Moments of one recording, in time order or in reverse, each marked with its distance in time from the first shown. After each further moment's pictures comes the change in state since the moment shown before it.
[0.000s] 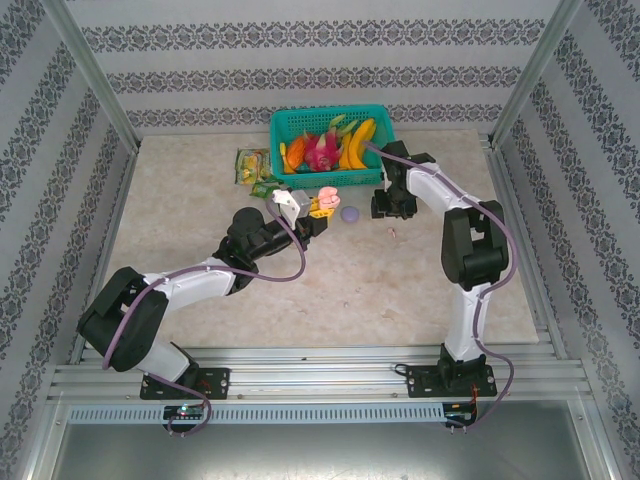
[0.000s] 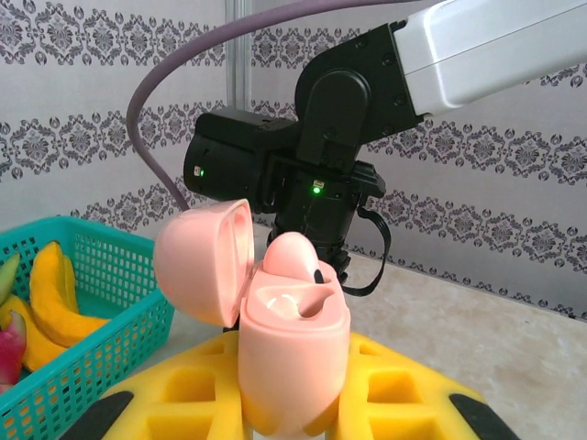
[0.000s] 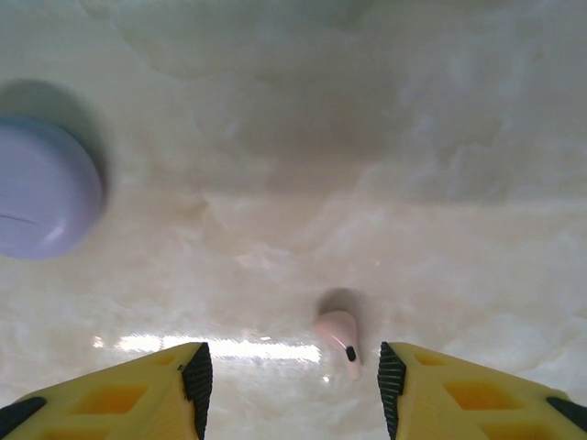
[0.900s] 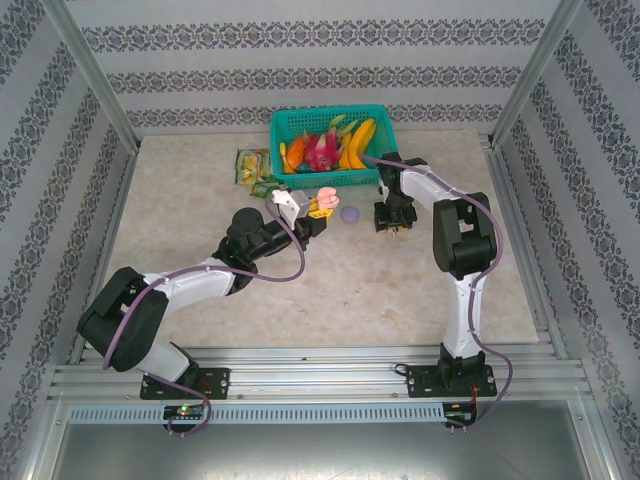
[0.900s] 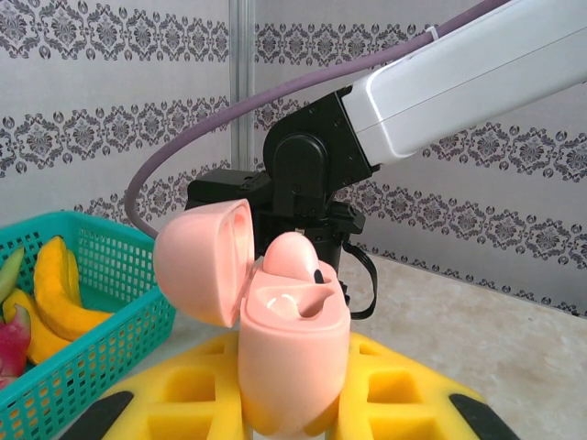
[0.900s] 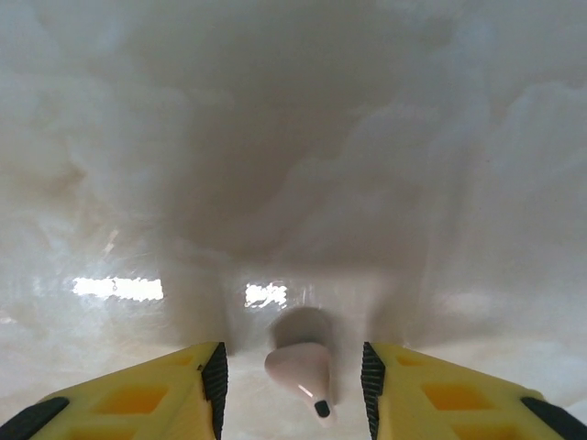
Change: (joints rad) left arm 0.003 0.000 -0.004 0.000 0.000 0.000; right arm -0.013 0.128 0.031 -0.065 0.016 -0.053
